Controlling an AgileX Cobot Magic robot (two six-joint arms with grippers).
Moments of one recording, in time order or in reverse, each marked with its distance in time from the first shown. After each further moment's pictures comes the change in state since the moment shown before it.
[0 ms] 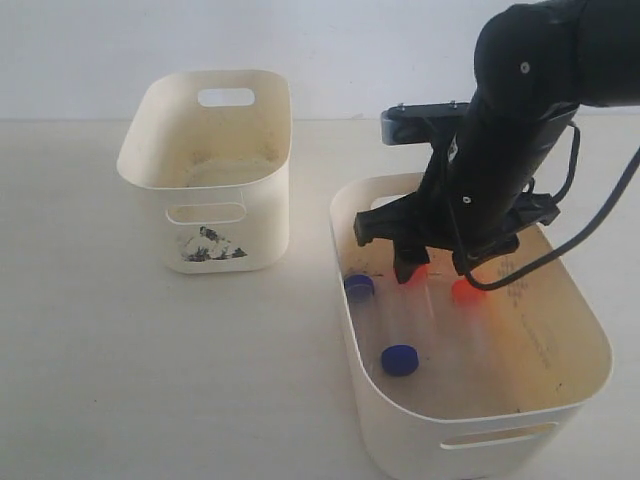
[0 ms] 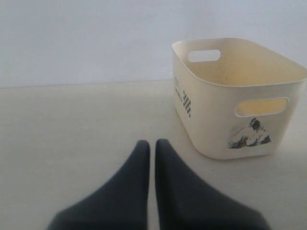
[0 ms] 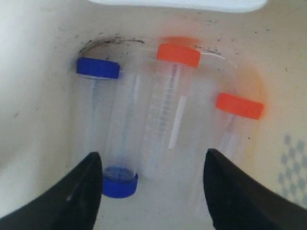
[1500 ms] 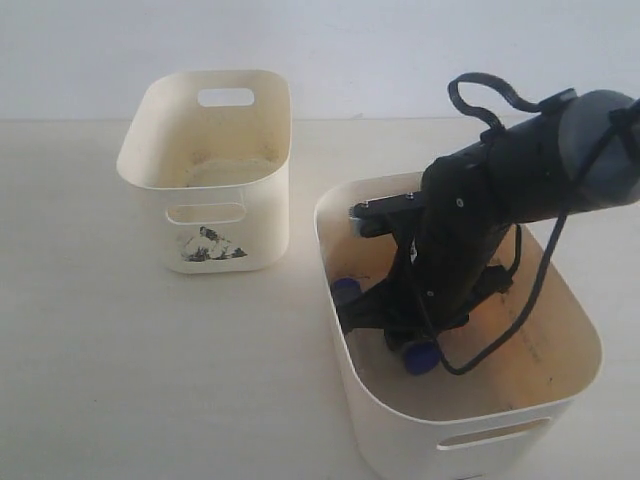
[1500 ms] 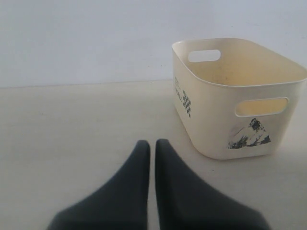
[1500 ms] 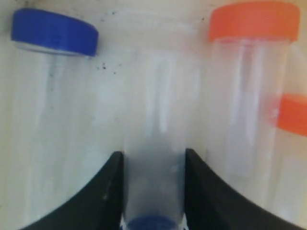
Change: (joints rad) left arm 0.000 0.000 0.000 0.000 0.000 0.000; right arm 0.071 0.179 0.139 -0.012 -0.277 -0.036
